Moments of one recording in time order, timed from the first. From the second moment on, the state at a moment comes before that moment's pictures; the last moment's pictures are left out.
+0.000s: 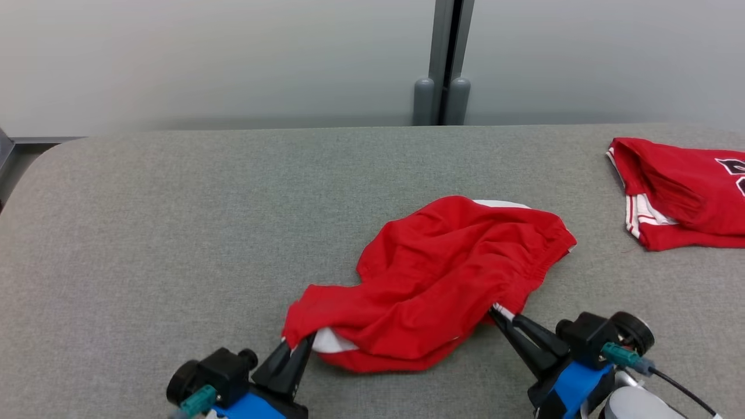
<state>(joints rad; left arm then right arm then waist) -0.11 0.30 -0.62 0.29 -0.52 -0.13 -0.26 -0.30 -0.41 0.68 0.42 0.41 0.13 -0.26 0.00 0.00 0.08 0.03</state>
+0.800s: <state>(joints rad) -0.93 0.40 -0.46 0.34 -0.72 -0.13 -0.09 -1.08 -0.38 0.59 0.43 0.72 0.13 -0.14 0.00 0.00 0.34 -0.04</state>
